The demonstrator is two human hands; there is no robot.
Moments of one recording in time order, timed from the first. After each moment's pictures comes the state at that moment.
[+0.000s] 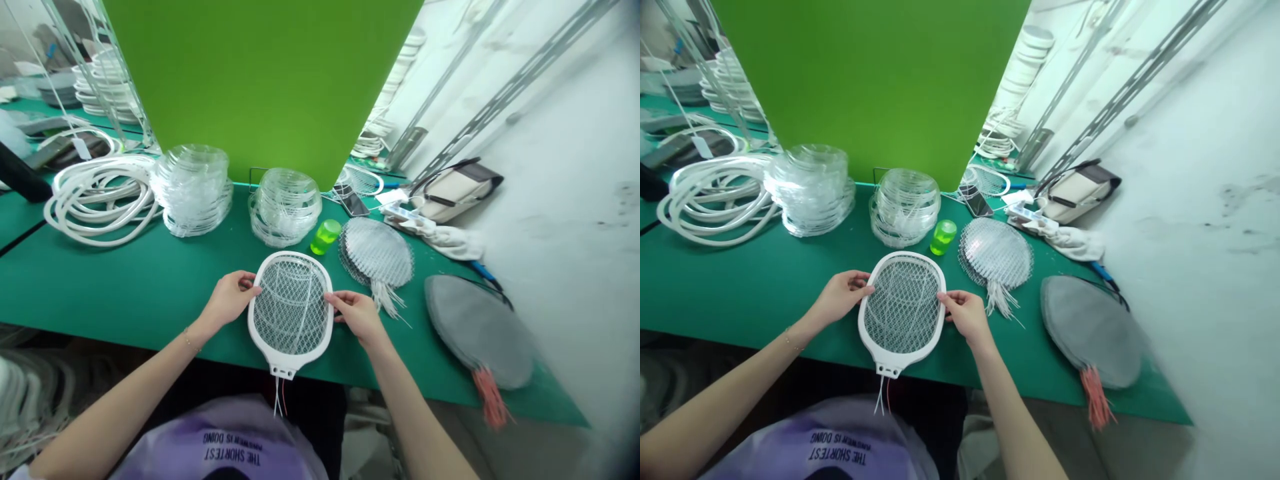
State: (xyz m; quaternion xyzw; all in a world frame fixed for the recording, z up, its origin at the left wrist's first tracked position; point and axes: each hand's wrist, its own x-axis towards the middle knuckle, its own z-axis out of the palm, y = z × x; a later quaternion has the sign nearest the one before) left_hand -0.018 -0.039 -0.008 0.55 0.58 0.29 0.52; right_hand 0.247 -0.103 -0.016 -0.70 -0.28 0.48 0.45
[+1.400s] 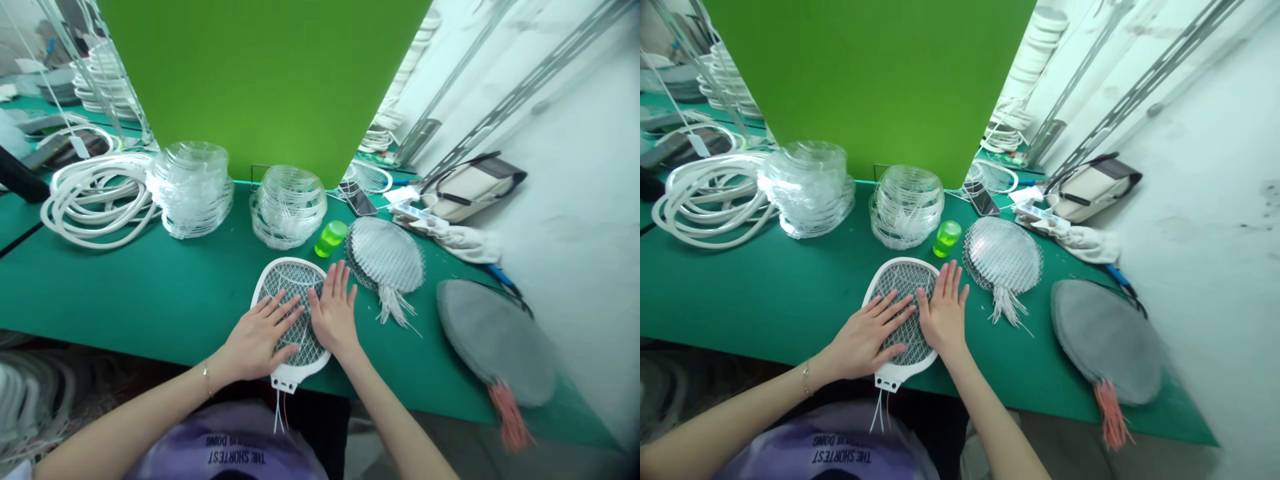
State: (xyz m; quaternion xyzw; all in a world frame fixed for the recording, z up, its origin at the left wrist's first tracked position) left_hand 0.006 -0.089 -0.030 0.94 0.29 0.09 0.14; right_hand 0.207 -0.095 -0.046 -0.73 -0.66 0.04 0.17
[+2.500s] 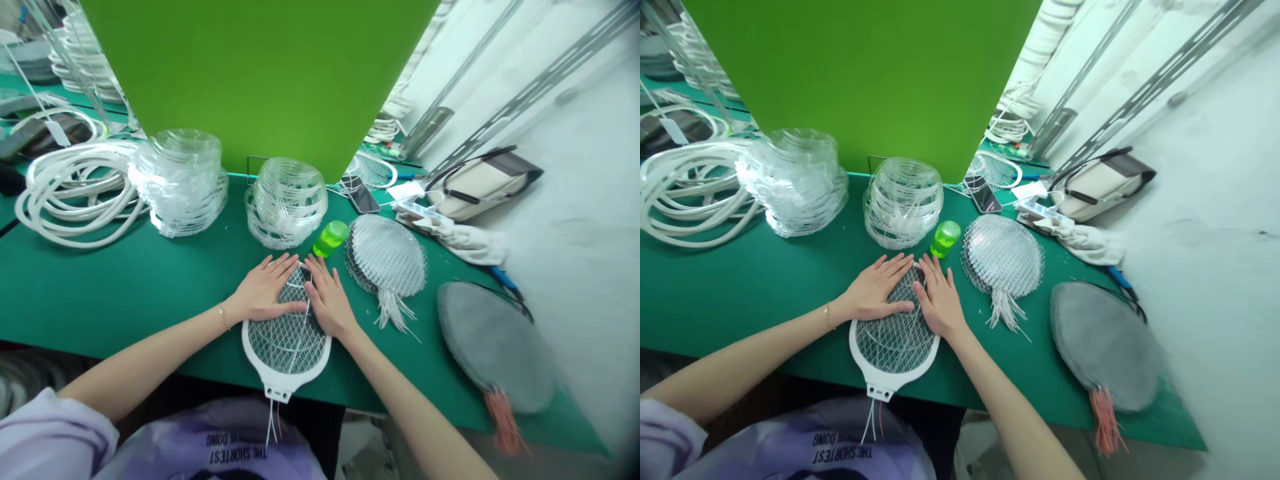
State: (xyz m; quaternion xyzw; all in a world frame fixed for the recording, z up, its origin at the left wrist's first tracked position) left_hand 0.036 0.002 -0.027 0.93 0.31 0.09 0.16; right_hand 0.230 -0.065 -0.040 -0.64 -0.73 0.15 0.20
